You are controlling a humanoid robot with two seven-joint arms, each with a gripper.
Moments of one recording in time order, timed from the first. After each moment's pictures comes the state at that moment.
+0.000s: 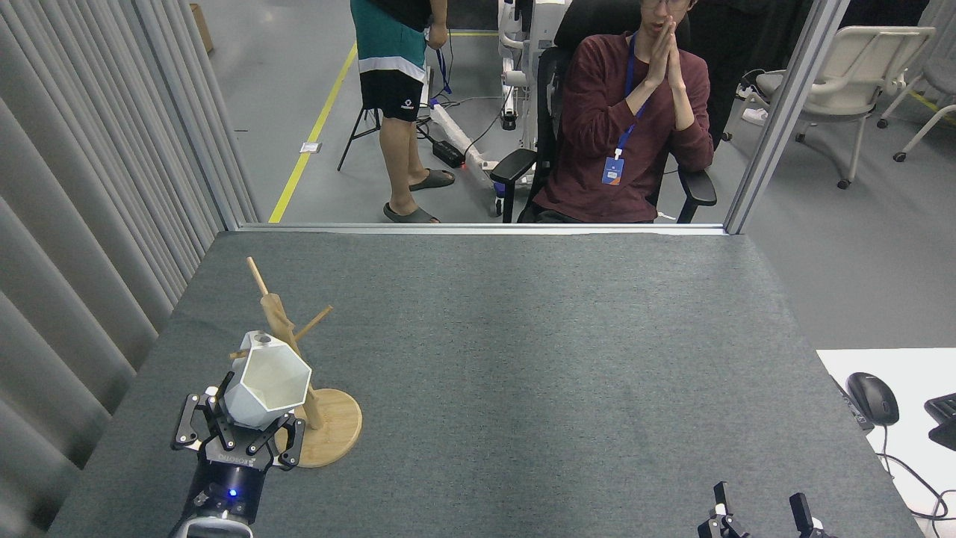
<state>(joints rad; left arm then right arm) -0.10 -0.11 0.33 -1.39 -2.29 -0.10 0.44 0.32 -0.01 -0.17 -1.61 1.33 -0.13 -0.34</state>
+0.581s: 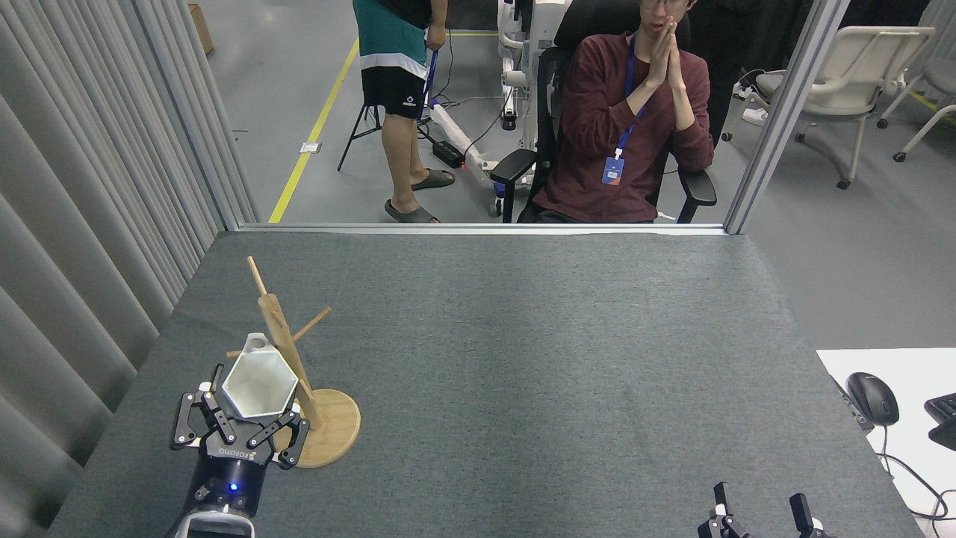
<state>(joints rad) -0.12 -0.11 0.34 -1.37 -2.29 -0.09 0.47 0.32 -0.01 -0.17 -1.61 1.33 -0.13 -0.34</state>
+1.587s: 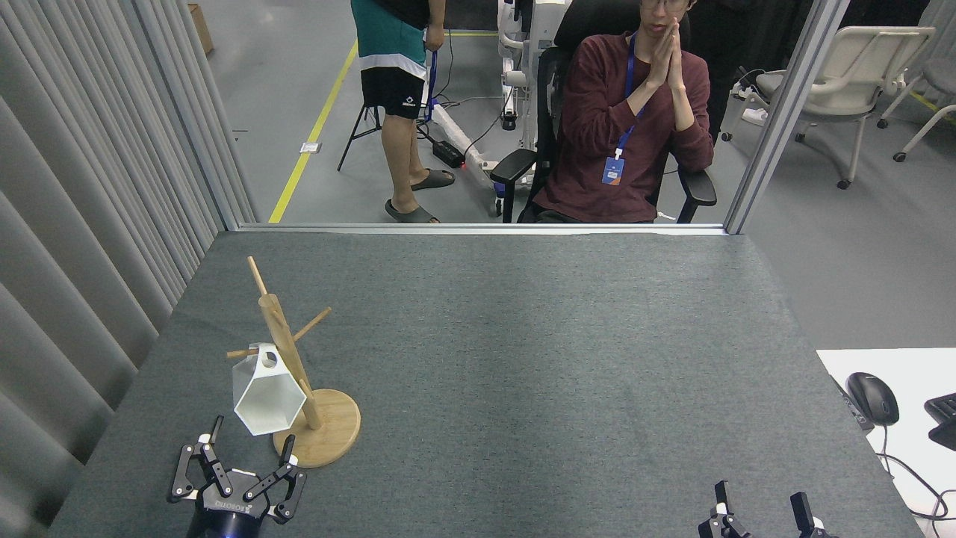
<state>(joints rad) -0.01 -0.10 0.34 -1.34 -2.26 -0.09 0.50 0.32 -0.01 -0.17 -1.61 1.33 -0.13 -0.36</state>
